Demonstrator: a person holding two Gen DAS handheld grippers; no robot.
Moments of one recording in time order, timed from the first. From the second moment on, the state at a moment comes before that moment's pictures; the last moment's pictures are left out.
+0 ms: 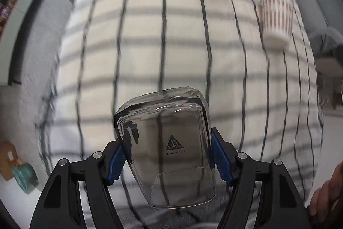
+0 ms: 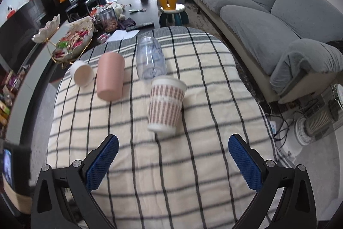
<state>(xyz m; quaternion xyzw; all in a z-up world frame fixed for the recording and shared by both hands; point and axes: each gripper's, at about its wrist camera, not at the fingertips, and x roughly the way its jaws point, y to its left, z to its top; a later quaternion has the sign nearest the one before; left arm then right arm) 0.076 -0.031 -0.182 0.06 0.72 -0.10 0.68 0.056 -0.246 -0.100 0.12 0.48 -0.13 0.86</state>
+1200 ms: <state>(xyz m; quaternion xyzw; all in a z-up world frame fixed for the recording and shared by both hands) 0.107 -0.088 -0.185 0.09 0.75 -0.15 0.64 0.020 -0.285 -0.100 0.17 0.47 -0.16 0.85</state>
